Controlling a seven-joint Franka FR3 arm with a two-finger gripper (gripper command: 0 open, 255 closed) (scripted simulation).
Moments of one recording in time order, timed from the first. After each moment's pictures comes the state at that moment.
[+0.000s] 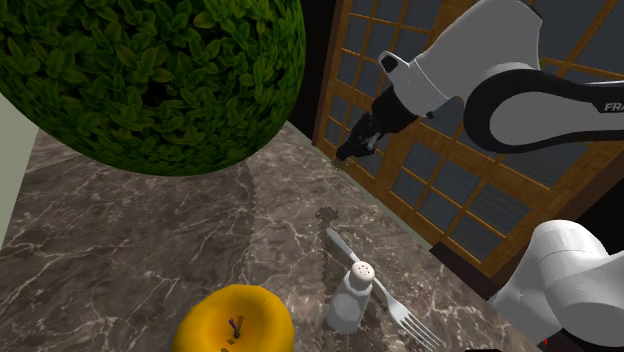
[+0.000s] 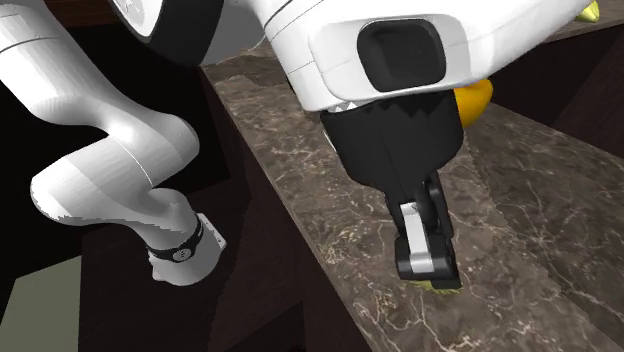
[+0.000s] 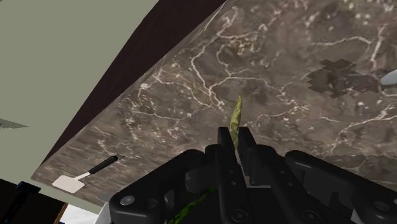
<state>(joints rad) 0.41 -0.61 0.09 -2.49 0.06 2.42 -0.30</state>
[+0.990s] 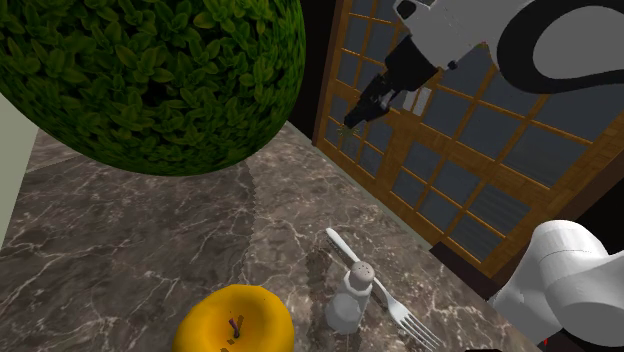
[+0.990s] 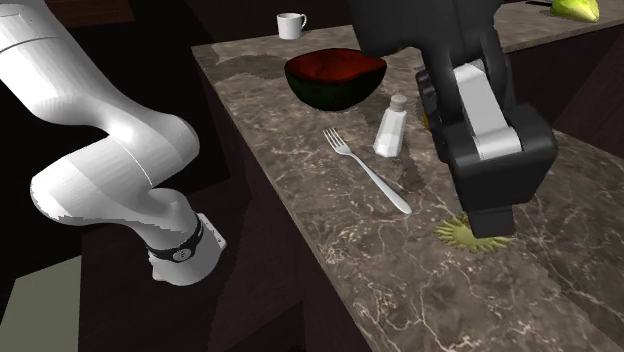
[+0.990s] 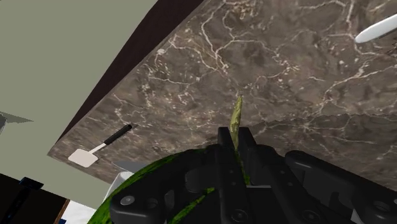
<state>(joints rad) 0.40 -0.61 0.08 -2.29 0.06 2.23 -0.29</state>
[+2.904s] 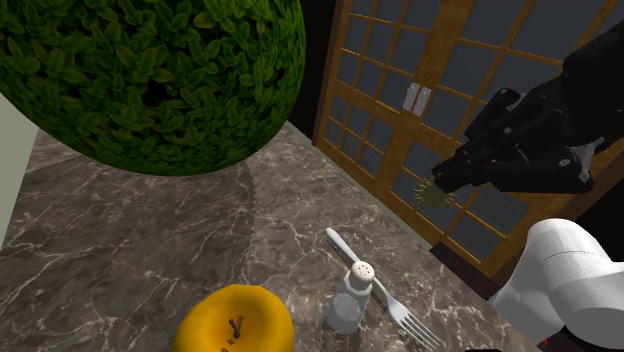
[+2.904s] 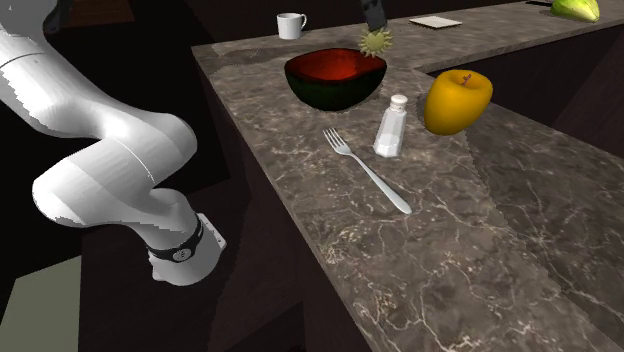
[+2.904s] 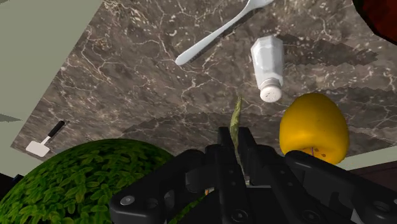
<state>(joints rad) 0.50 -0.89 0.44 -2.21 0.14 1.88 0.12</state>
